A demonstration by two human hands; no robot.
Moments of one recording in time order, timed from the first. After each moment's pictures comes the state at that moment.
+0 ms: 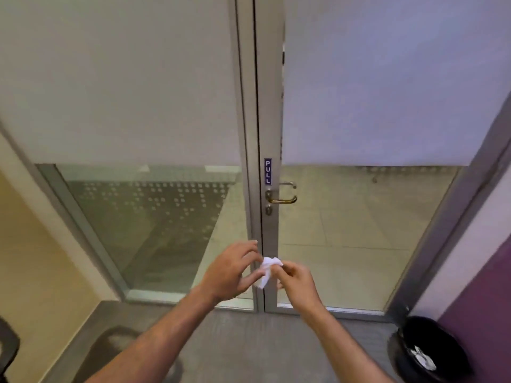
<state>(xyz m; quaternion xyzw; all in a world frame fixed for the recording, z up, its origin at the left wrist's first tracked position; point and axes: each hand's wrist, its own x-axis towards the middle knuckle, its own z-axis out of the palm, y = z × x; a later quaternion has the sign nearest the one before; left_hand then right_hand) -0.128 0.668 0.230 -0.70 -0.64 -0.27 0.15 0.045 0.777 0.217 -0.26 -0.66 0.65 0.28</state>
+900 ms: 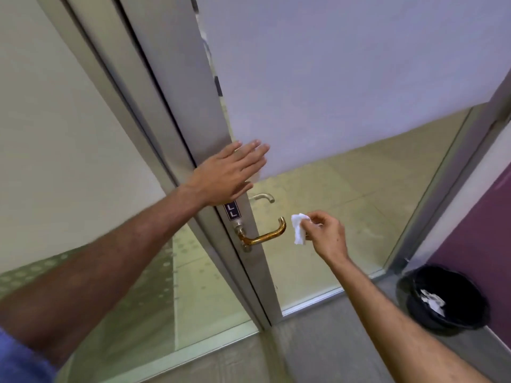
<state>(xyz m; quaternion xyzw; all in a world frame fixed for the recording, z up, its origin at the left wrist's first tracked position) -0.393 1.101 0.333 -0.81 -0.43 0.08 0.39 -0.134 1.119 0.163 -0.53 -0.59 0.42 0.44</state>
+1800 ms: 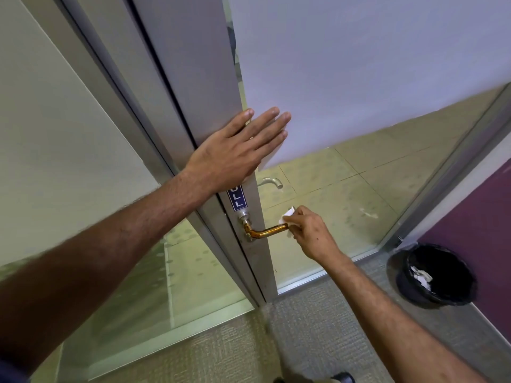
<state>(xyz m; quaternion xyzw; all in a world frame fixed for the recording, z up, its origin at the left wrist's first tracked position) -0.412 1.130 0.317 -0.76 -0.41 0.15 0.49 -0.192 1.135 0.129 -0.42 -0.83 0.26 0.25</state>
